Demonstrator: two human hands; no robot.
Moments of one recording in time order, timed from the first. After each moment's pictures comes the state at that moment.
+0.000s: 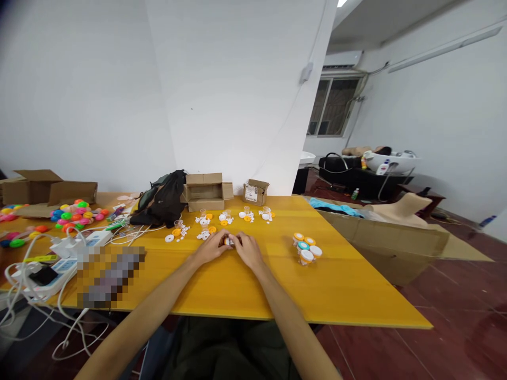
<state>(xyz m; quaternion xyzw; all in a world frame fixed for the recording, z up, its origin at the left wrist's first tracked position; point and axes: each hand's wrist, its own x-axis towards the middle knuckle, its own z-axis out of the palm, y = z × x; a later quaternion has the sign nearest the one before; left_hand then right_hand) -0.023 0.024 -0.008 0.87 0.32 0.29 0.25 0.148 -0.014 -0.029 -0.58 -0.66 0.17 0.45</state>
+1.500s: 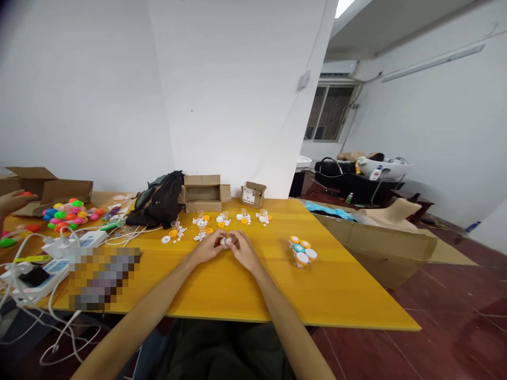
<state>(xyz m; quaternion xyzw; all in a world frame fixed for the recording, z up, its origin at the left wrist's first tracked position) -0.024 0.031 -0.015 0.85 0.31 0.31 0.28 0.149 -0.010 -0.034 -0.50 -0.68 0.18 0.50</state>
